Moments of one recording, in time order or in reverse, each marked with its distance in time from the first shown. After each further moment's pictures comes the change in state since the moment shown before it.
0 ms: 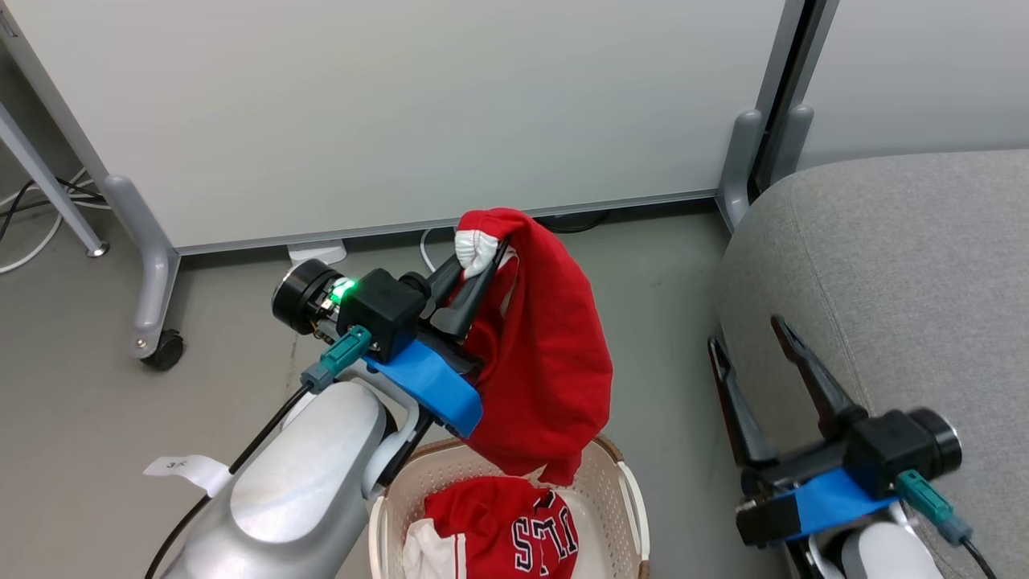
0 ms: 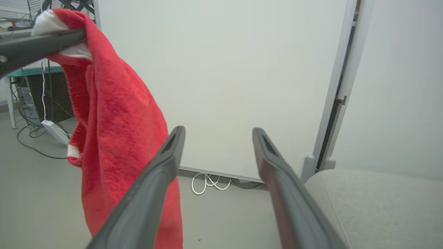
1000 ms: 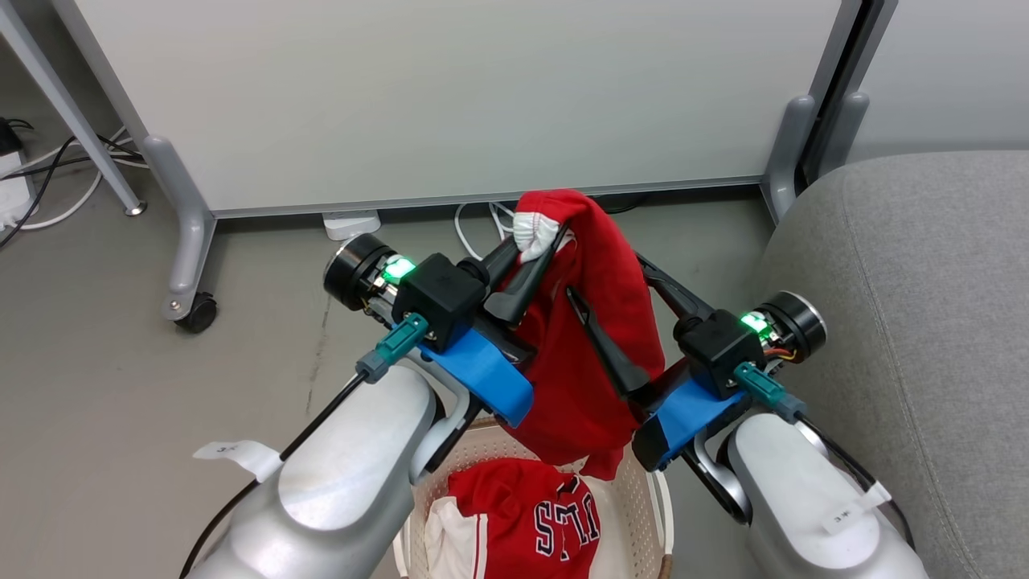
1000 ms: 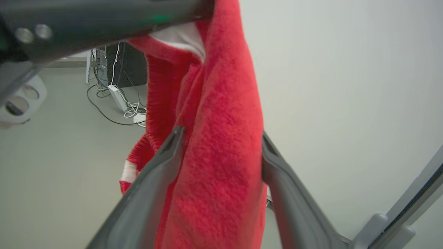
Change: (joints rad) left arm -0.053 -0.078 -0.027 0.007 0.038 0.000 0.000; right arm -0.389 -0.001 0.297 0.315 -0.028 0.000 -0.002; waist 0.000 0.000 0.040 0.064
